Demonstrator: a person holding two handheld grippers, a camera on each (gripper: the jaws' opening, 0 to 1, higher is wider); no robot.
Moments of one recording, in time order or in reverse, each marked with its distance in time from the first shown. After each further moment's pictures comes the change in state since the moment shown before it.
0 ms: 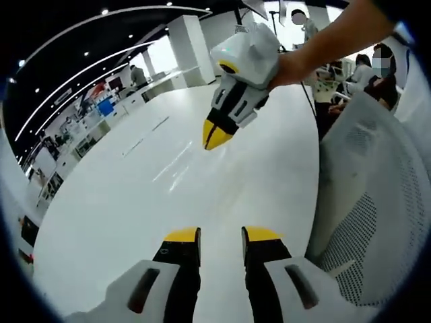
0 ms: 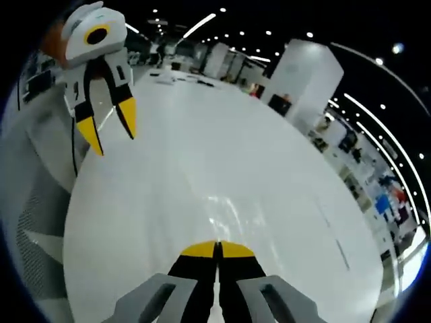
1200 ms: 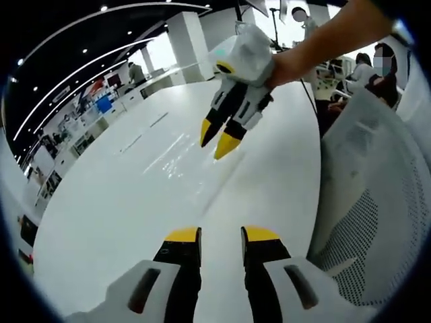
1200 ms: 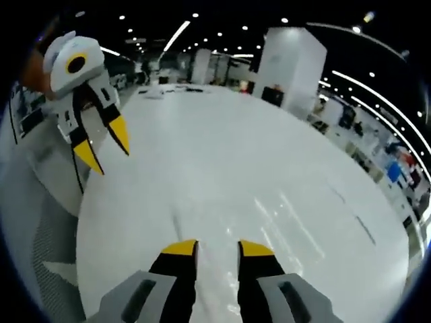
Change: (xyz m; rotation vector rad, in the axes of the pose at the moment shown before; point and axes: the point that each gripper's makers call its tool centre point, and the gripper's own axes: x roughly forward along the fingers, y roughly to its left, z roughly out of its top) left arm 0.008 0.001 0.002 0.008 0.018 -0.012; right arm -0.002 0.007 -0.003 0.228 -0.071 0.076
